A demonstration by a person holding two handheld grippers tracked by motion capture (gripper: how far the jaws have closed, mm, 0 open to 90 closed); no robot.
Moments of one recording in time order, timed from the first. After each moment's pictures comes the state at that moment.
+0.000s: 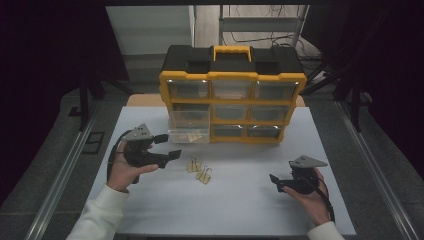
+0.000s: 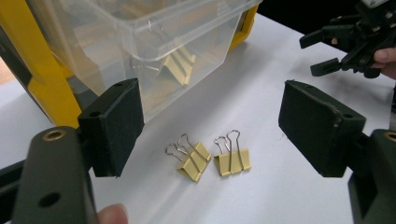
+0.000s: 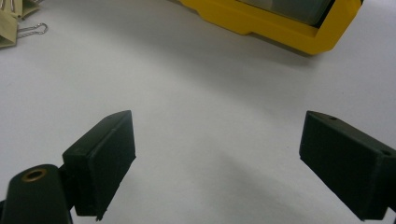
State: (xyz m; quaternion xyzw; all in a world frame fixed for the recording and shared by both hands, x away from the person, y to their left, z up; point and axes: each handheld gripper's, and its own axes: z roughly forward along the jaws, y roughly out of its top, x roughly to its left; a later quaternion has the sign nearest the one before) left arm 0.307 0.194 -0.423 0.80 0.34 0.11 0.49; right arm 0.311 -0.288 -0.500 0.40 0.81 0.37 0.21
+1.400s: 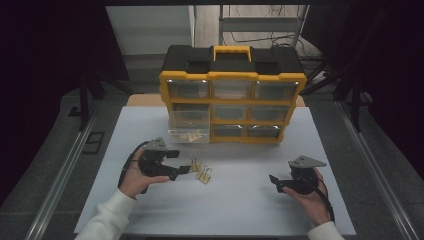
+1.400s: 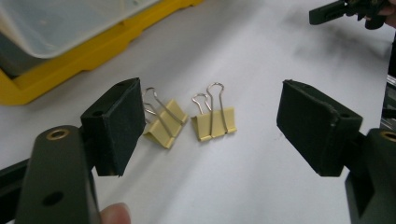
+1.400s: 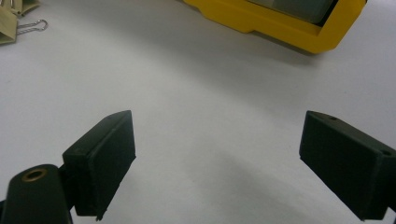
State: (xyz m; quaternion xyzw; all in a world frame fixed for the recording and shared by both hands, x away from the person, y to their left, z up) left arm 0.309 0.167 -0.466 0.83 0.33 0.05 0.44; right arm 0.311 -0.287 -0.500 0.40 0.81 0.37 0.20
